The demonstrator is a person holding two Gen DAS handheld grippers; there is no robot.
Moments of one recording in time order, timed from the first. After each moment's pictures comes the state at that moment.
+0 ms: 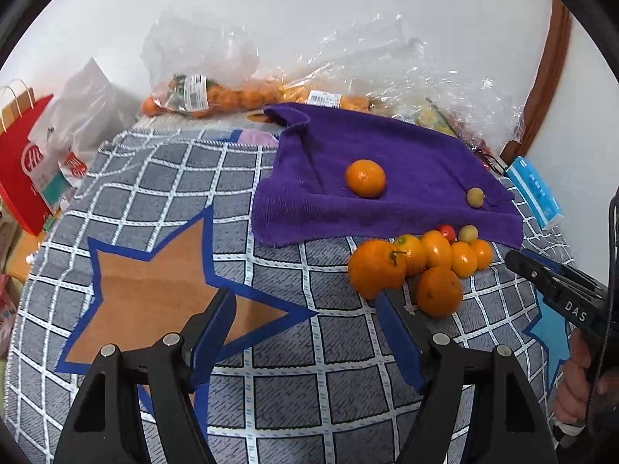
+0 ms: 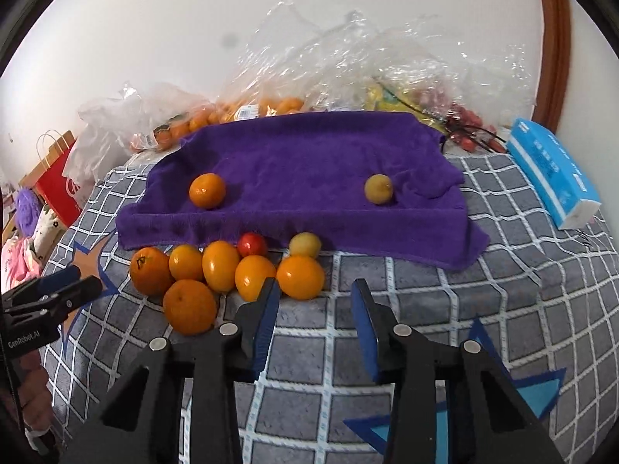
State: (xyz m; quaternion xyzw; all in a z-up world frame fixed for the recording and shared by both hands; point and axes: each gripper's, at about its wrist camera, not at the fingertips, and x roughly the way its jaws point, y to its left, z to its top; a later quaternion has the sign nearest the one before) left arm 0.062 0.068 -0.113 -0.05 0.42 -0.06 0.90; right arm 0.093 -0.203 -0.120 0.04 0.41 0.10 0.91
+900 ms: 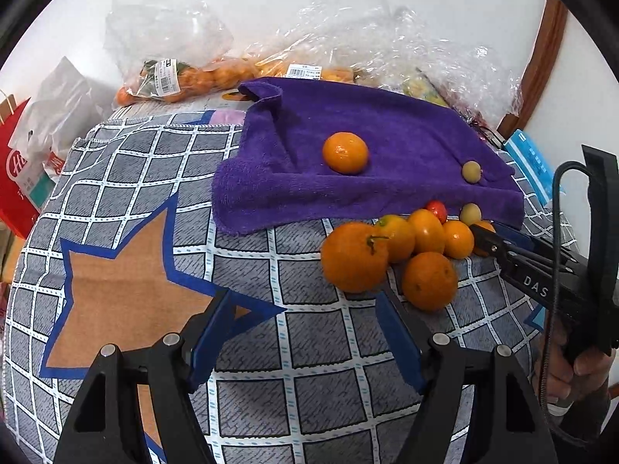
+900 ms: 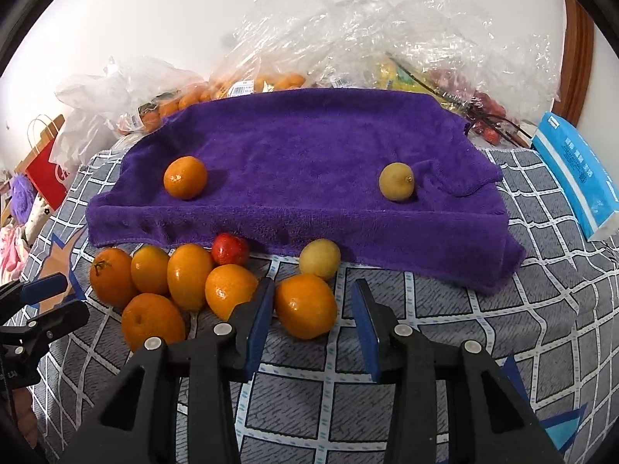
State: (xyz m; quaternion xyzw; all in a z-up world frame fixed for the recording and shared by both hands) left arm 0.072 0.044 -0.124 -0.03 0.46 -0.07 0.89; right arm 0.125 -0.192 -0.154 0.02 0.43 0.10 0.90
